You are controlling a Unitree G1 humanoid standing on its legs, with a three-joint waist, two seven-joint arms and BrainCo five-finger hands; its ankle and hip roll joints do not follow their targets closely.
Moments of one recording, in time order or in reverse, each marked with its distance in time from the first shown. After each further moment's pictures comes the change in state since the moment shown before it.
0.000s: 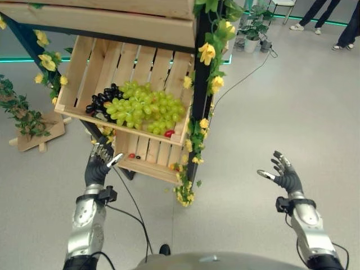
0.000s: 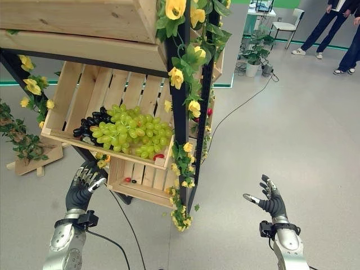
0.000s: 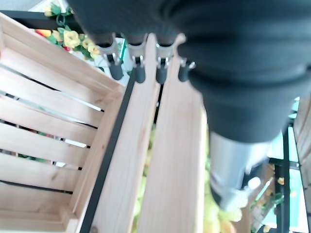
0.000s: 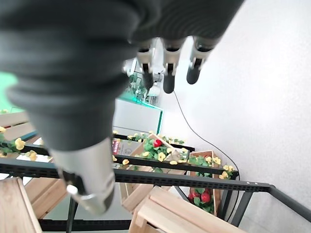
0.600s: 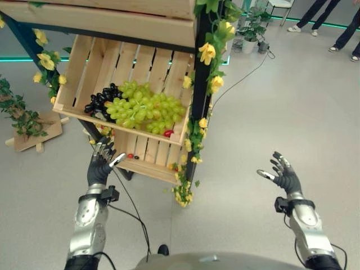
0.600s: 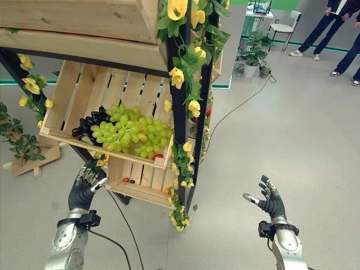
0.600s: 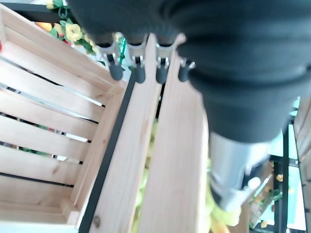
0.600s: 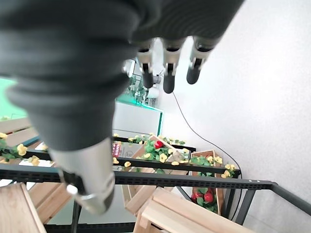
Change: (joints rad) left arm -0.001 0.001 -0.025 0.000 0.003 -0.009 0.009; right arm 0.001 0.023 0.004 0.004 0.041 -0.001 0.001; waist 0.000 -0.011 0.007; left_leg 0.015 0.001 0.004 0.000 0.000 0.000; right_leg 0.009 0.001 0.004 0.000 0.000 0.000
